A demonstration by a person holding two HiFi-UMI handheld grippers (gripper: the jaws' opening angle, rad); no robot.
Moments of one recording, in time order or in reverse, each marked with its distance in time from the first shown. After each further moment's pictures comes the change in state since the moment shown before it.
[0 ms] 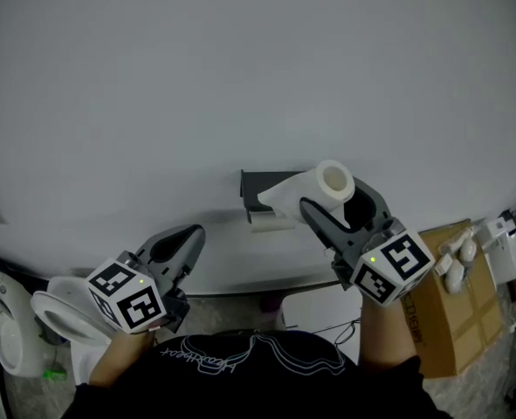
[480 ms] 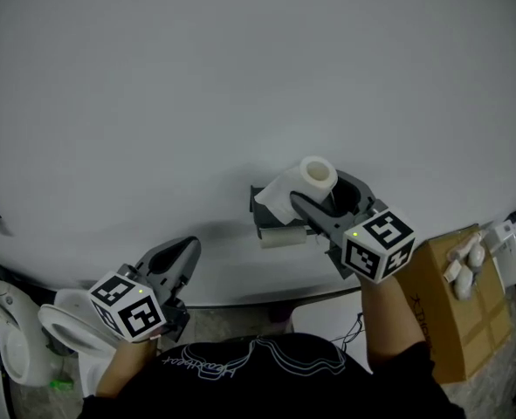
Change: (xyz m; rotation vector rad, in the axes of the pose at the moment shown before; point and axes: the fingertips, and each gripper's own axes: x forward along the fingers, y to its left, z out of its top) left arm -0.008 0.036 0.001 -0.016 -0.002 0.052; right arm 0.062 -0.021 -0.028 0.011 0.104 0.032
